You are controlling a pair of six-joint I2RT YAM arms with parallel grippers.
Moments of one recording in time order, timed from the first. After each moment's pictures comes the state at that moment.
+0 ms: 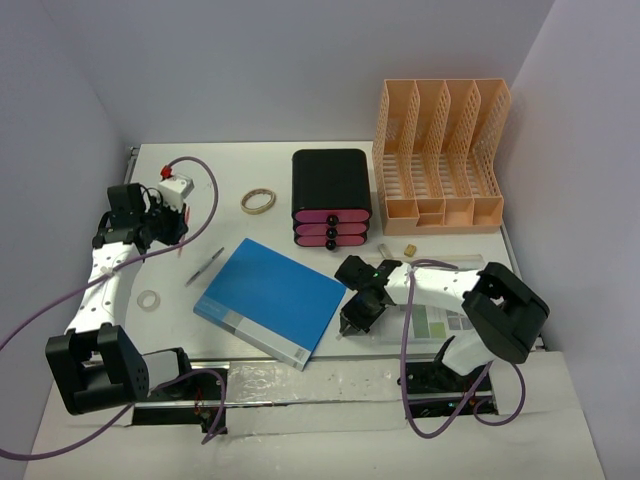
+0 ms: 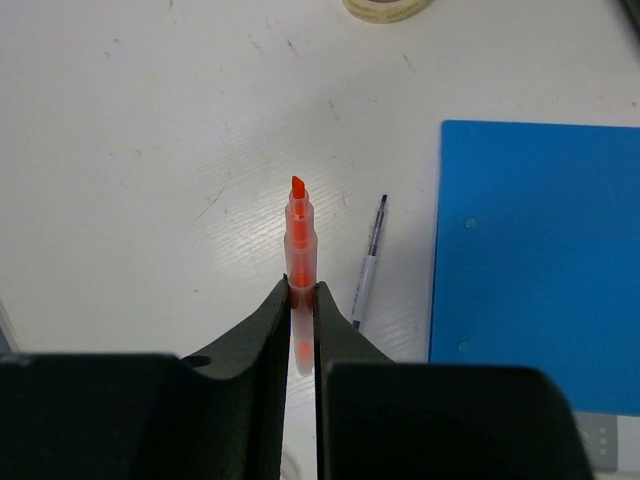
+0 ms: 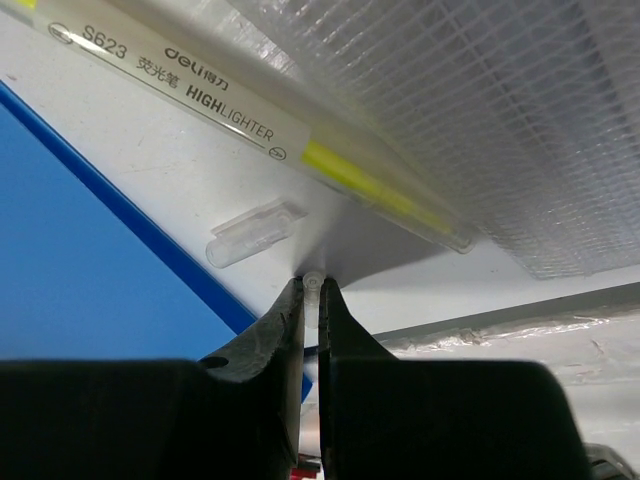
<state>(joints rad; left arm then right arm) 0.14 1.22 0.94 -0.48 0.41 0.49 0.86 1.48 0.71 -0.66 -0.11 1.66</state>
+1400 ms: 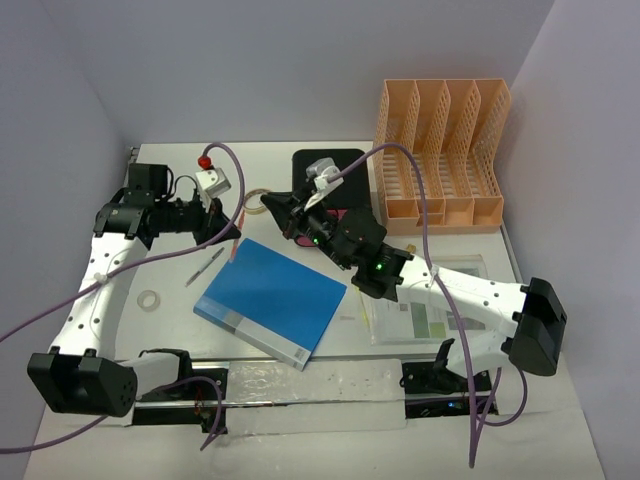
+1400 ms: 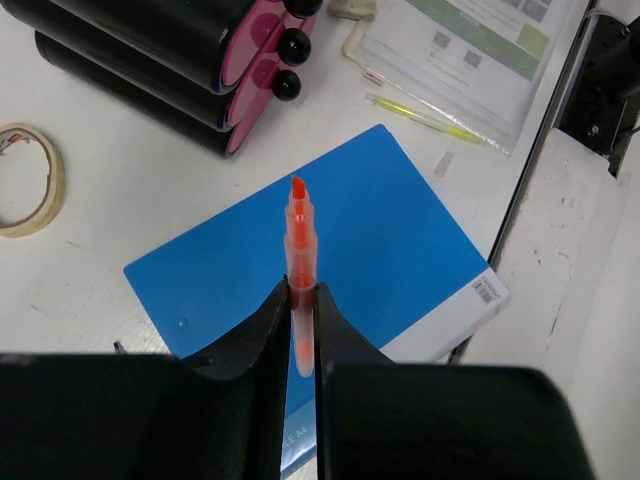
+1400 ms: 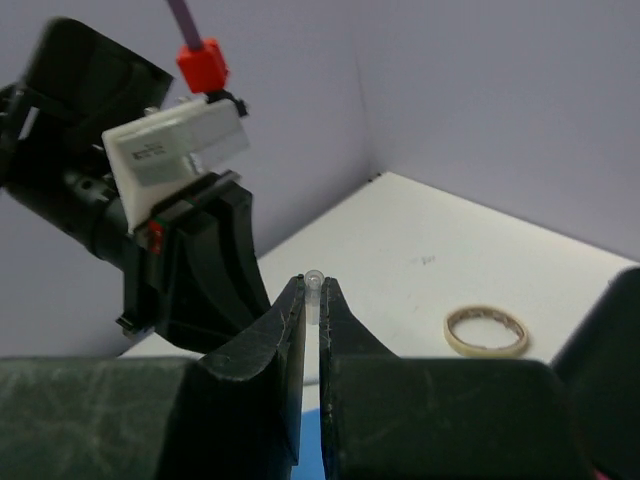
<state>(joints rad) -0.11 1.19 1.25 -0.91 0.90 0.56 1.05 1.34 1.08 0.45 0.27 0.16</state>
